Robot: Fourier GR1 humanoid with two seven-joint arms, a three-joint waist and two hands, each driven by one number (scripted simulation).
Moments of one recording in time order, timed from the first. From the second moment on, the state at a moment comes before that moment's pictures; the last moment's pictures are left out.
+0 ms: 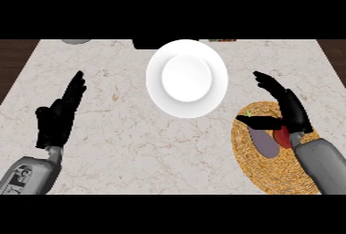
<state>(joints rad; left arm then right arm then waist) -0.22 0.41 -0.20 -1.46 0.14 0.27 0.10 -0.37 -0.47 0.31 -1.23 -0.09 -0.25 -0.03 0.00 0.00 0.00</state>
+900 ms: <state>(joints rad) -0.27 0.36 -0.16 -1.37 0.12 0.20 0.06 -0.23 -0.78 0.32 -1.58 0.20 -0.20 0.34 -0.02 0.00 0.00</state>
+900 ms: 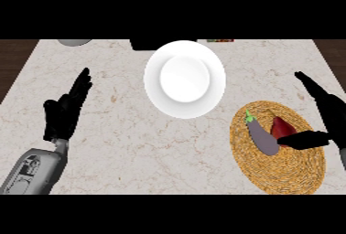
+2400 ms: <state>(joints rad) -0.27 0.28 -0.08 -1.42 0.02 0.11 0.12 -0.35 -0.63 0.24 -1.28 0.38 0.32 0.51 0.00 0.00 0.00</state>
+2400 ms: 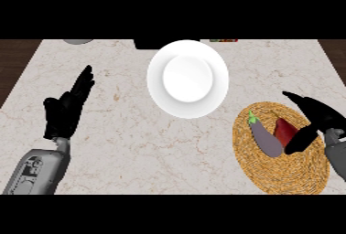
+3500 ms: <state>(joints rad) -0.25 0.21 -0.02 -1.44 -0.07 0.06 0.12 -0.39 -0.51 0.11 -1.01 0.68 0.23 0.24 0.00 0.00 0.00</state>
